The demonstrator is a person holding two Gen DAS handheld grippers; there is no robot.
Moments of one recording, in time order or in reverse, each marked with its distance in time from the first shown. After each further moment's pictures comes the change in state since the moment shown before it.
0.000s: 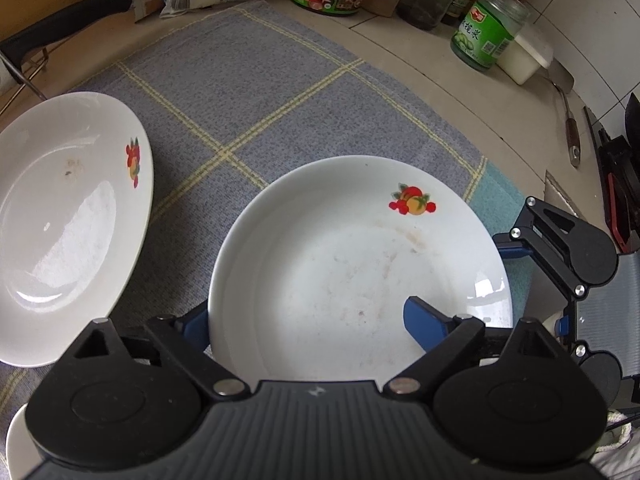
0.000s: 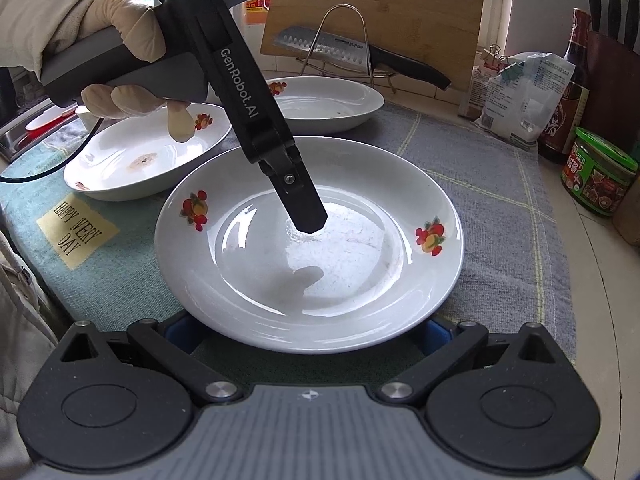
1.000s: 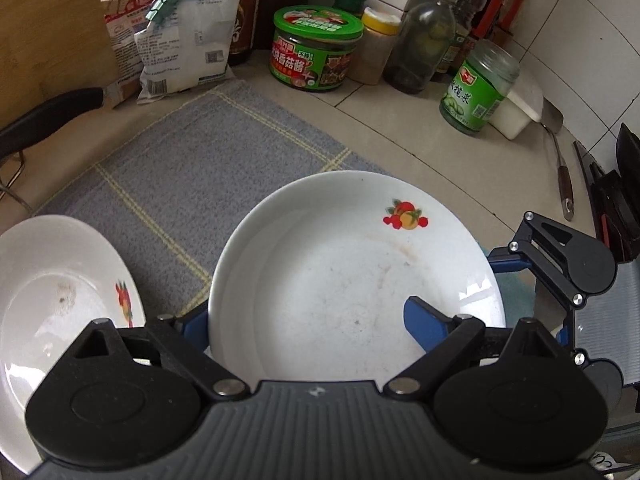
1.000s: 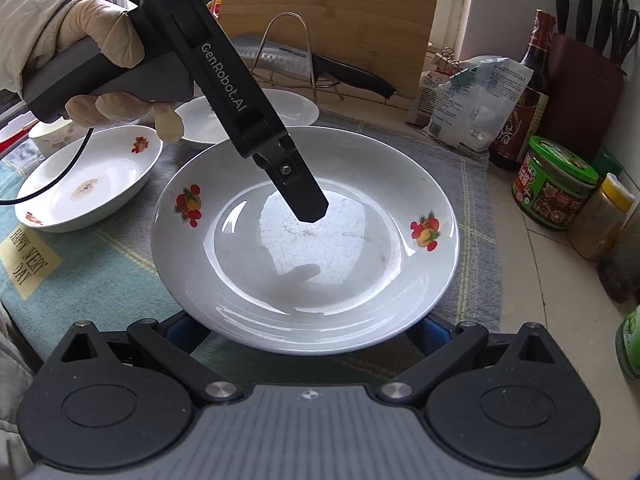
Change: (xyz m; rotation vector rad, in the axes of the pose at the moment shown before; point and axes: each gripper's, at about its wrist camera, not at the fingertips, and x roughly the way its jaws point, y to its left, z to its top) left arm -0.001 -0.005 0.060 0.055 -0.133 -0.012; right arm -0.005 -0.045 0.023 0.027 0.012 -0.111
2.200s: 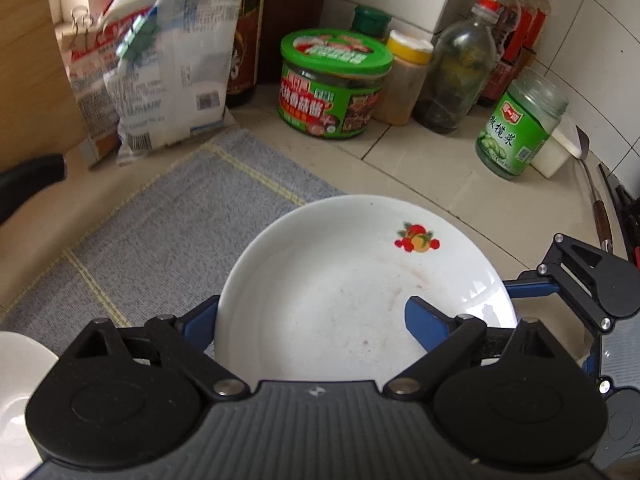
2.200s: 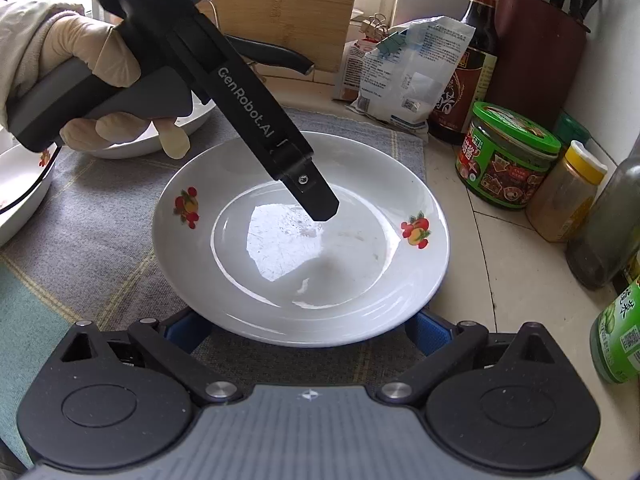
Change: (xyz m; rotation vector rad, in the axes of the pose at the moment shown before) left arm 0.049 0.009 0.049 0.051 -0.082 0.039; right arm 0.036 -0.051 0.013 0.082 0.051 -0.098
